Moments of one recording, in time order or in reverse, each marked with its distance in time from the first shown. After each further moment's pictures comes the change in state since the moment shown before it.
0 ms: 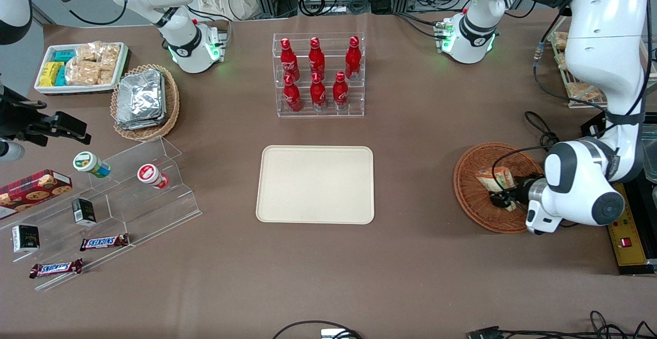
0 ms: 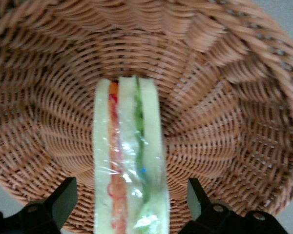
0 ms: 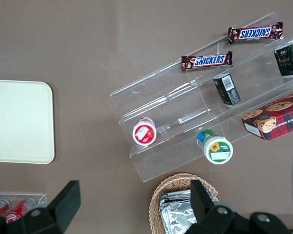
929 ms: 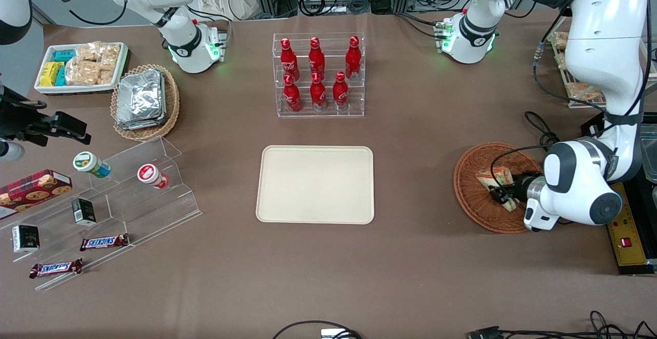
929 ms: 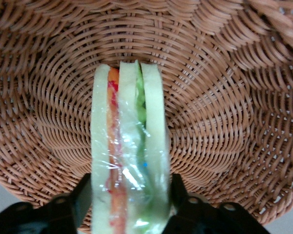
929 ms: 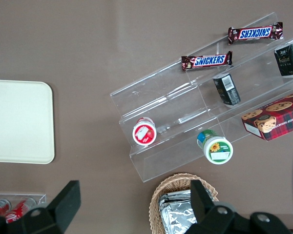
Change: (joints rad) arm -0.004 0.002 -0.005 -0.013 -0.009 -0.009 -0.003
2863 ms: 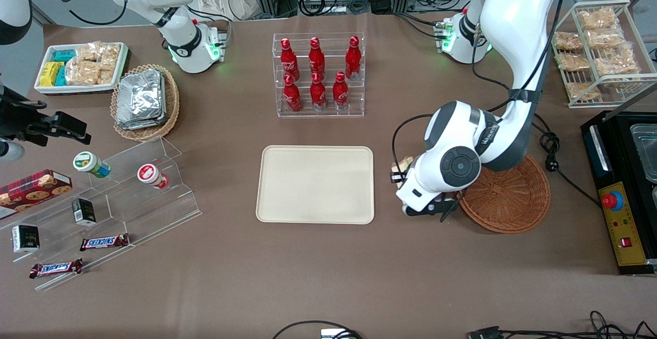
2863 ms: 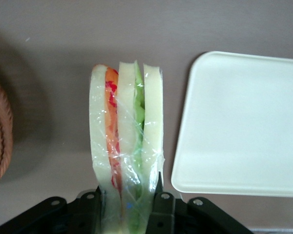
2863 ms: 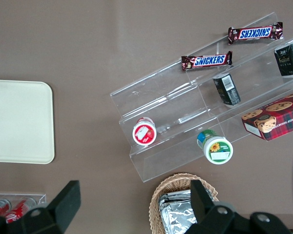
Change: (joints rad) arm -0.452 -0.067 -0.044 0.187 -0.041 -0.007 0.027
